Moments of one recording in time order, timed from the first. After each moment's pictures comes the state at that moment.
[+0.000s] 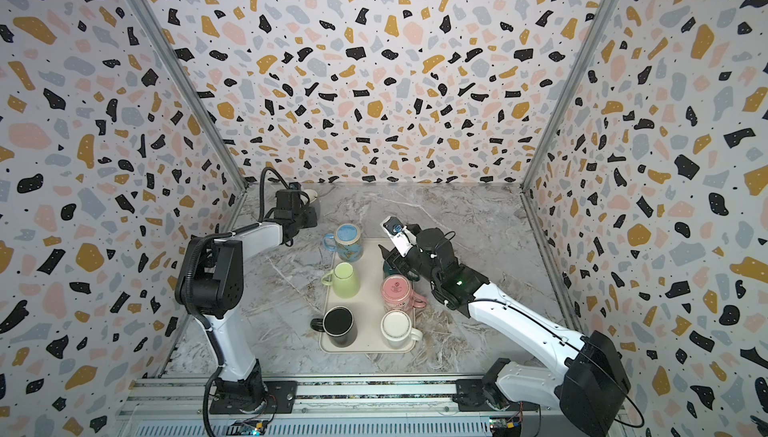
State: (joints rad) left arm -0.14 1.95 1.26 0.01 -0.09 -0.19; right arm 0.76 1.19 0.88 0.02 0.04 -0.24
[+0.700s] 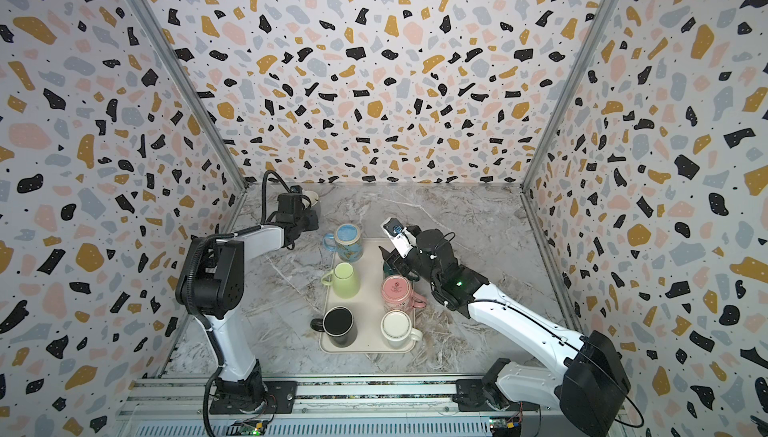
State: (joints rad) left arm -0.14 1.95 1.23 0.04 -0.09 -0.19; right arm 0.76 1.19 0.86 0.02 0.04 -0.23
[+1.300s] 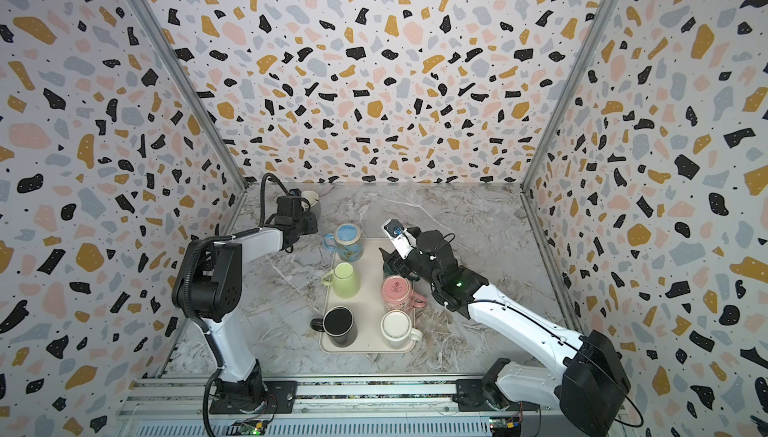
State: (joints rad) left arm -0.14 1.90 1.18 0.02 -0.08 -0.20; right arm 0.76 1.19 0.85 0.02 0.04 -0.21
